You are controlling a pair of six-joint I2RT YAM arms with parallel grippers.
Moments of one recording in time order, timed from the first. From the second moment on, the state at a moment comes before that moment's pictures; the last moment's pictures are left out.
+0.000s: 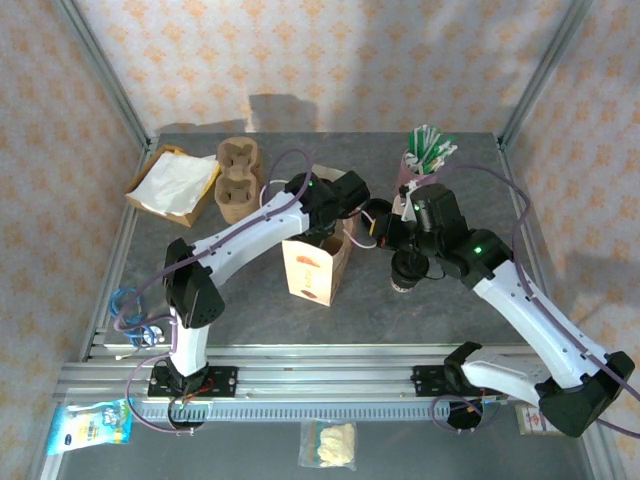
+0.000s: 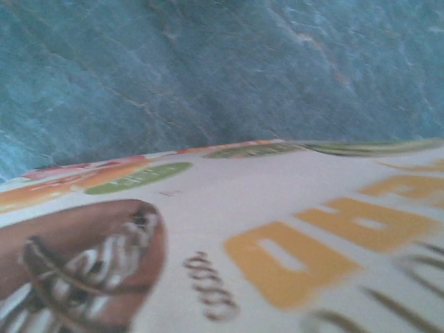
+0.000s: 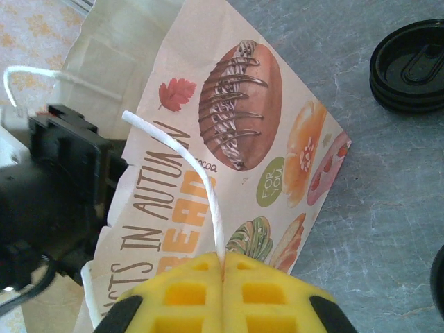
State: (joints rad) left arm -0.81 1.92 1.95 -1.39 -0.42 -2.02; right arm 0.59 1.05 1.13 -0.74 -0.14 0.71
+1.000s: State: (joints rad) left arm -0.82 1.78 2.00 -1.18 -0.01 -1.88; right arm 0.59 1.14 1.15 -0.73 -0.15 0.69
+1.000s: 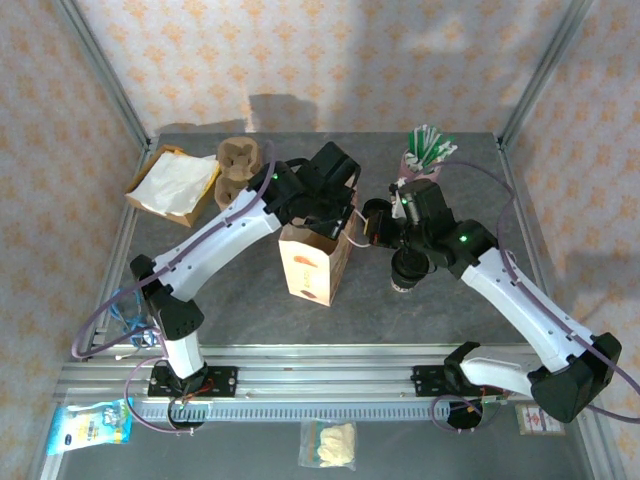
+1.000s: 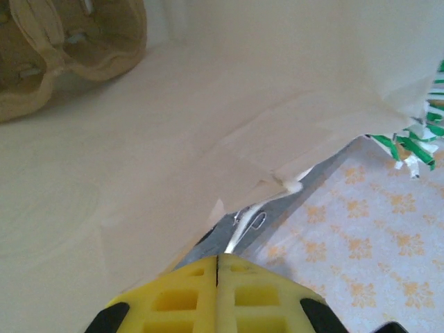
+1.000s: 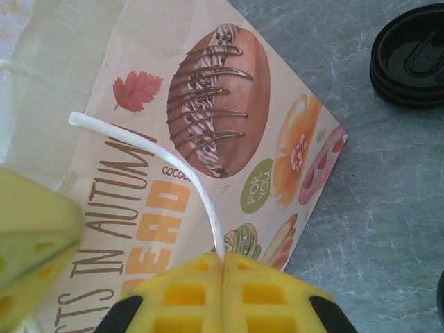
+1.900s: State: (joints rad) left arm -0.75 1.63 1.82 -0.87 0.04 -1.91; right arm 0.59 1.13 1.16 -0.73 -0.13 0.69
